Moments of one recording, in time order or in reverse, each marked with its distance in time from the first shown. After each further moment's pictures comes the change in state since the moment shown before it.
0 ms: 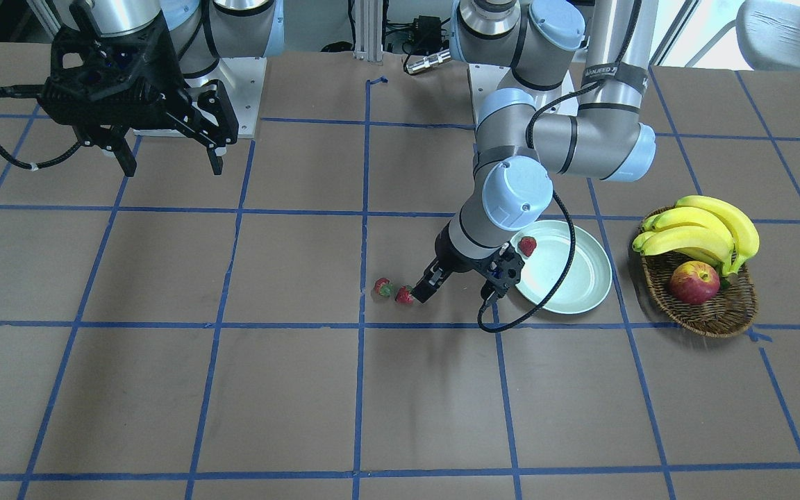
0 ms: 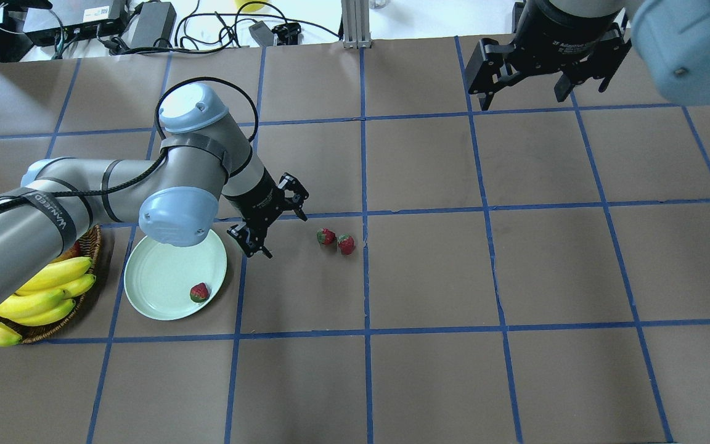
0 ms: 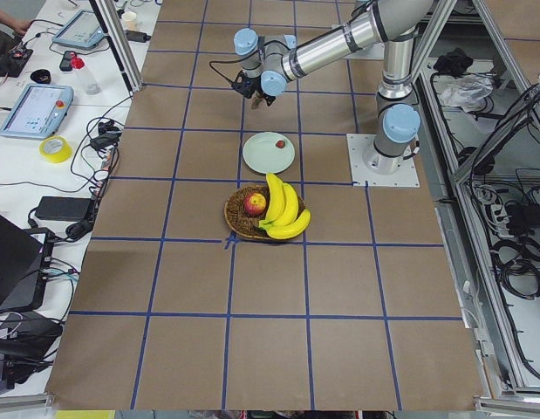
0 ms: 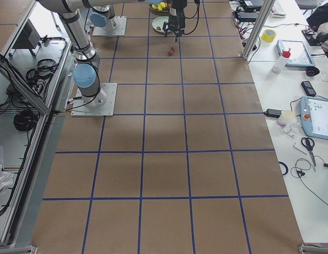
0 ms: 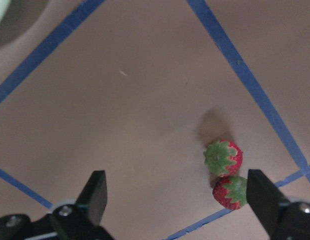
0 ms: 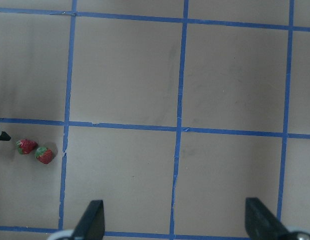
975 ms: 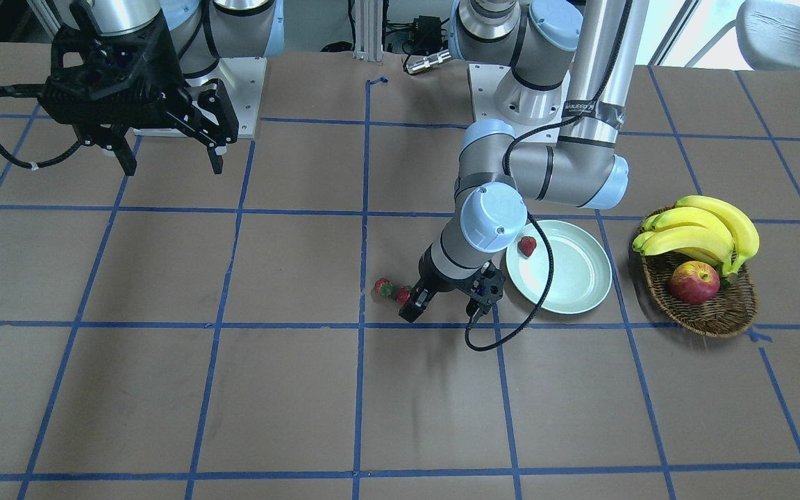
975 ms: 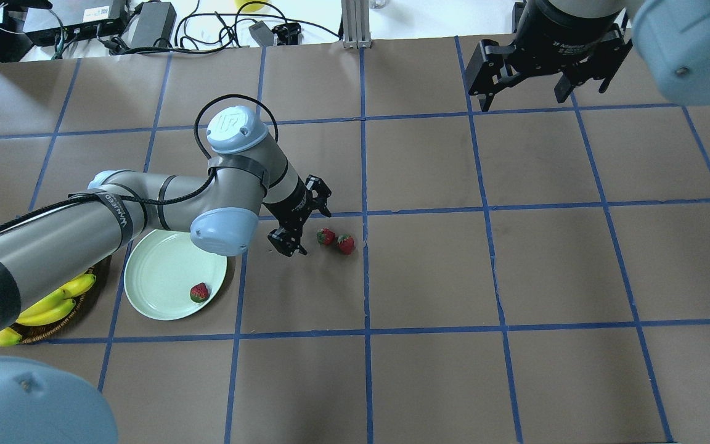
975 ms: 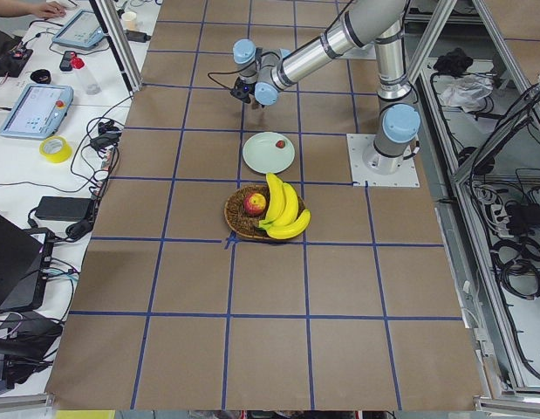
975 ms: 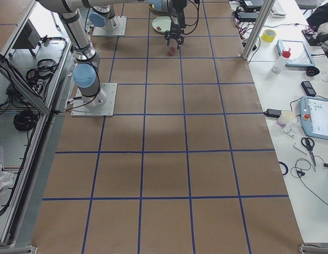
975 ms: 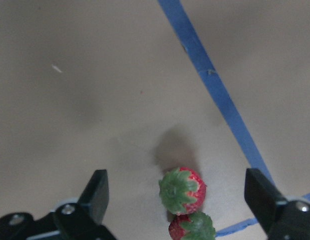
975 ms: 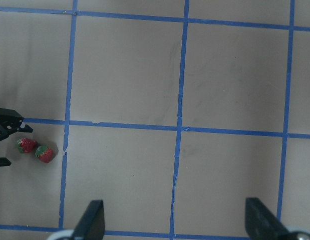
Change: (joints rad) left arm -0.021 -0.093 0.003 0.110 -0.039 -0.079; right arm 0.000 -0.002 0.000 0.002 0.001 -0.003
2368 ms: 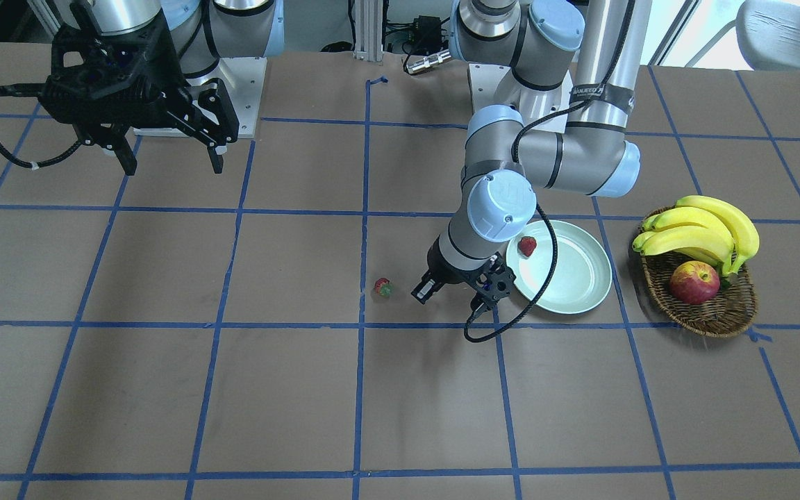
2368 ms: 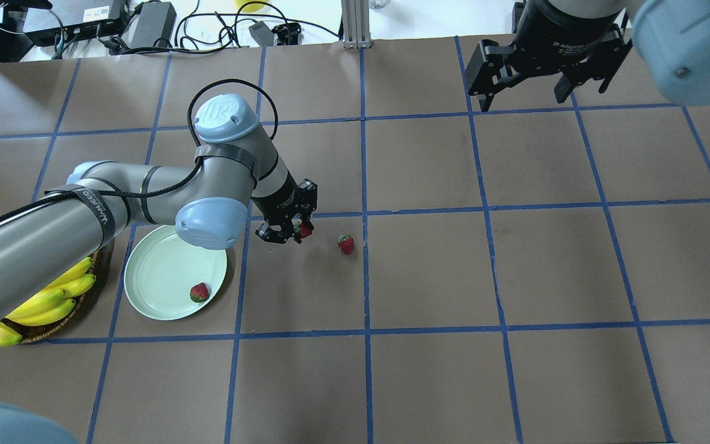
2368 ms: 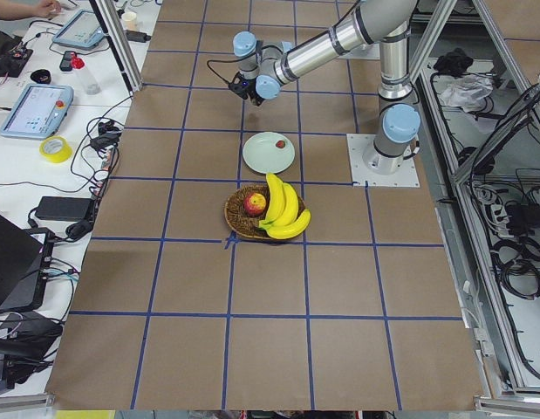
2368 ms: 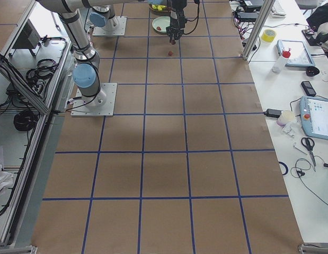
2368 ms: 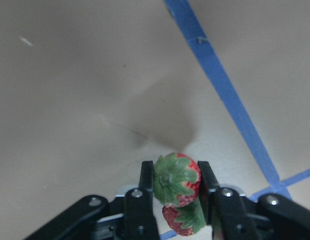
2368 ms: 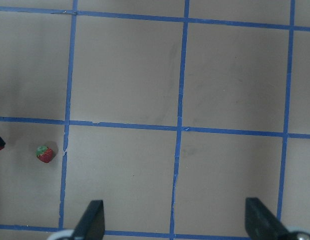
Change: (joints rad) left arm 0.035 0.097 0.029 -0.160 0.120 0.244; right arm 0.000 0.000 0.000 0.000 0.000 0.000
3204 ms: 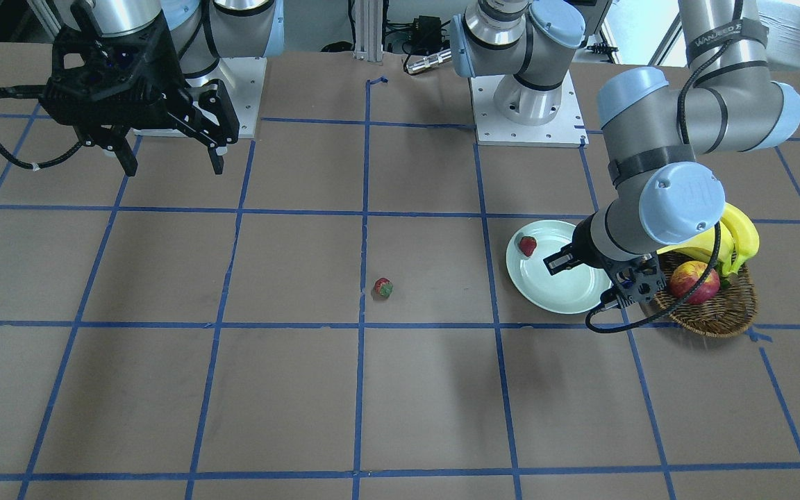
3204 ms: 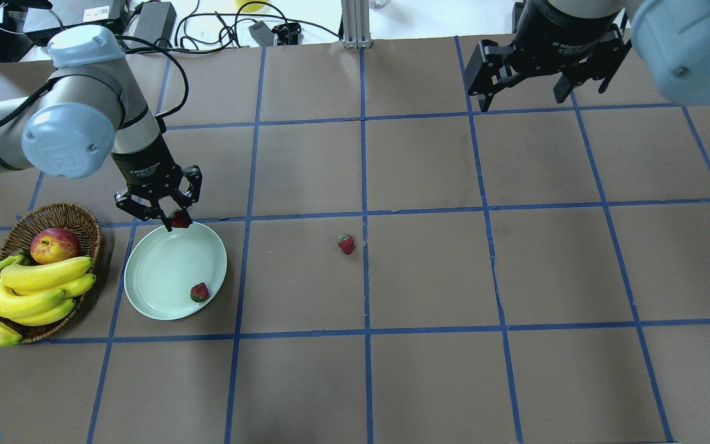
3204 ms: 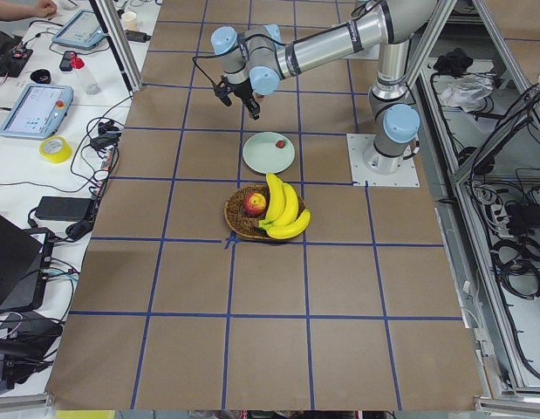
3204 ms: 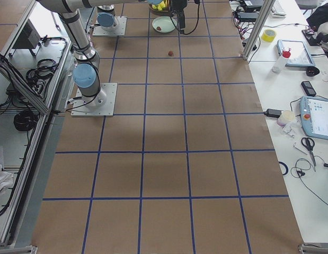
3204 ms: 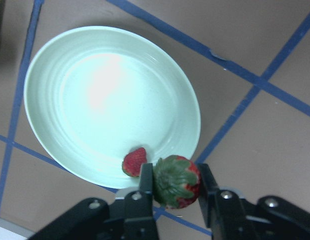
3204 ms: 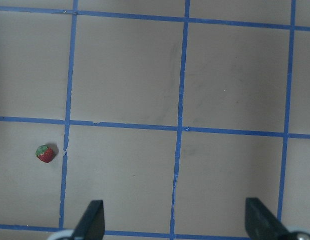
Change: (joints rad) left arm 0.284 0.079 0.119 -0.415 0.206 0.636; right arm 0.000 0.002 0.000 0.000 0.001 -0.001
